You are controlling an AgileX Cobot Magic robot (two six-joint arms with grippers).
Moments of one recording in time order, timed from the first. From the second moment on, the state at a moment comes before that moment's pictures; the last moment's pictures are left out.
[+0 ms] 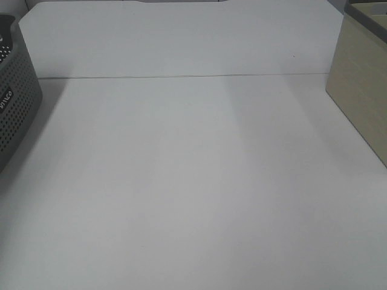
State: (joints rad) left arm 0.26 1.98 -1.53 0.44 0.85 1.06; right arm -0.03 0.00 -0.45 0.01 1.11 -0.02
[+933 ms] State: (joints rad) left arm 0.22 2.06 -1.53 0.49 0.88 1.07; right arm -0.03 0.00 -0.45 0.01 1.11 -0.02
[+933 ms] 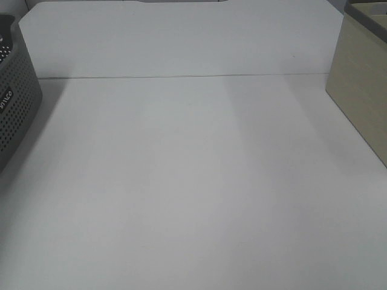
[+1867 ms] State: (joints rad) left arm 0.22 1.56 -1.70 0.20 0.88 1.00; right arm -0.03 0.00 -0.45 0.01 1.11 -0.02
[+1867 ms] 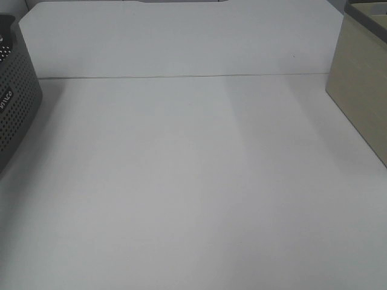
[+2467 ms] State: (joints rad) left arm 0.08 1.41 -1.70 0.01 0.70 1.05; right arm -0.03 0.00 -0.45 0.01 1.11 -0.02
